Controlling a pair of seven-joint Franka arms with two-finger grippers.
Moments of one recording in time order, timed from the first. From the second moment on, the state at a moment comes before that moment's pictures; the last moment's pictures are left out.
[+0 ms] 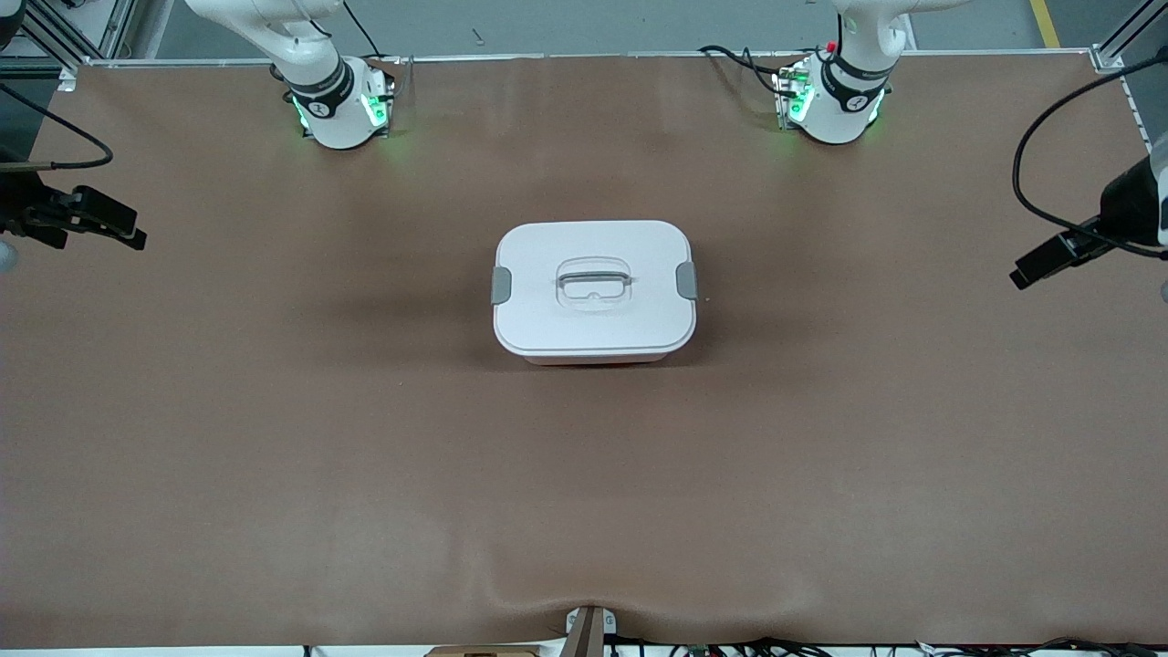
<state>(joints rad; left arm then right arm) 0.08 0.06 -0.14 -1.49 0.04 1.56 -0.39 0.03 0.01 -0.07 -1.55 0.01 1.49 -0.01</state>
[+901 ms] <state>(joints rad) 0.08 -0.09 -0.10 -1.63 -0.01 1.62 -0.12 0.03 0.01 -0.07 -1.55 0.01 1.49 -0.01</state>
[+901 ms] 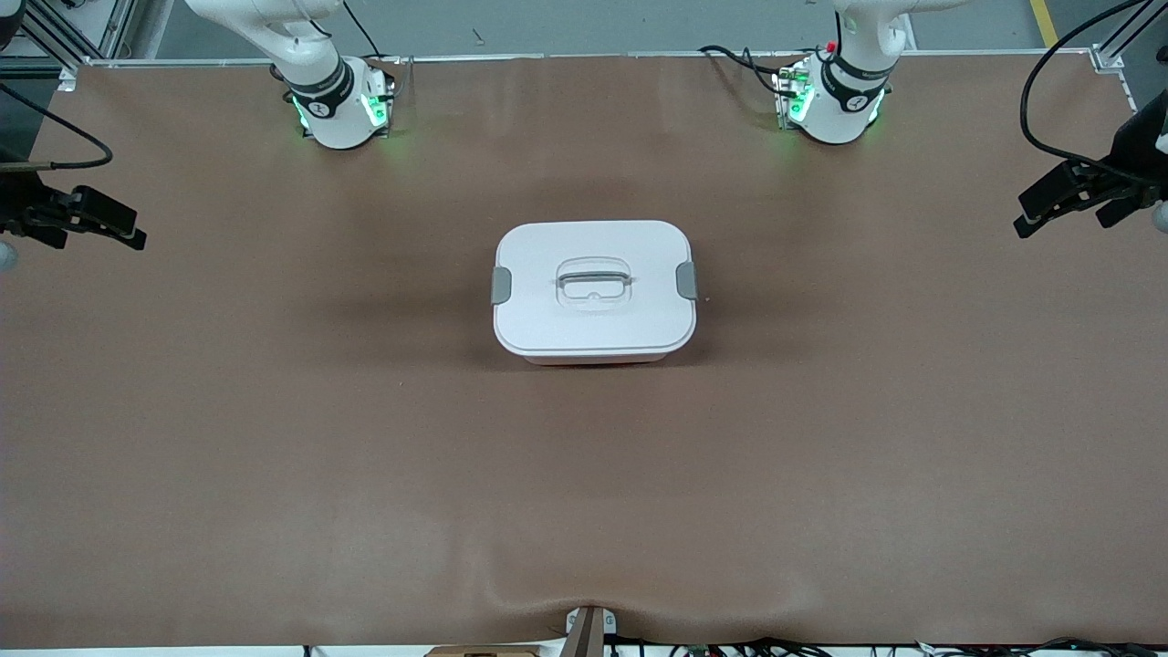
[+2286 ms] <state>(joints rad) 0.00 -0.07 -0.04 -1.61 -0.01 1.63 -0.10 0.03 0.01 -0.07 -1.55 0.01 1.49 -0.01</state>
